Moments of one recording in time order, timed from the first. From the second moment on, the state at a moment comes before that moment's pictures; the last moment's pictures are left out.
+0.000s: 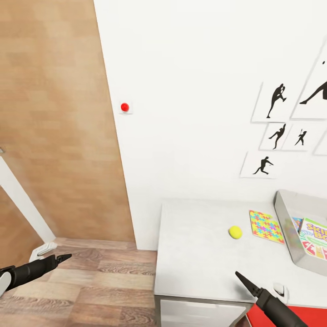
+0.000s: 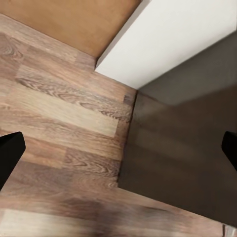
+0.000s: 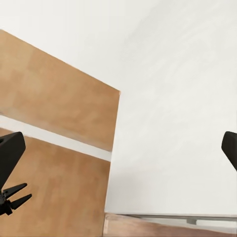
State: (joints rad) left arm -0.38 0.52 0.11 -0.86 0.58 0.62 -0.47; right arm 0.09 -0.04 -0.49 -1.44 -0.57 0.61 0.85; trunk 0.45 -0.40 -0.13
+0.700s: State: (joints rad) left arm -0.38 0.52 0.11 -0.86 0.58 0.62 -0.47; right arm 0.08 -0.04 -0.49 -1.45 -0.57 0.61 0.84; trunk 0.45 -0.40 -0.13
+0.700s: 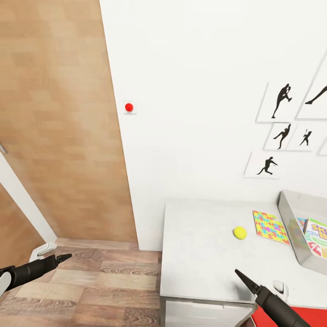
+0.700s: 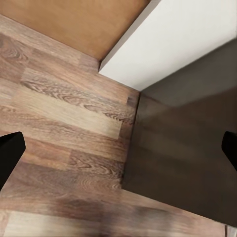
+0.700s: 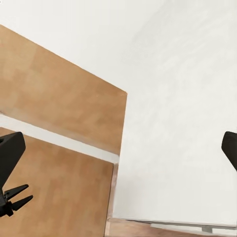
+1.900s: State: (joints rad) left arm -0.38 0.52 0.11 -0.86 0.58 0.62 -0.47; right arm -0.30 -0.05 -0.45 -1.47 -0.58 0.94 0.52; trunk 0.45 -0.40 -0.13
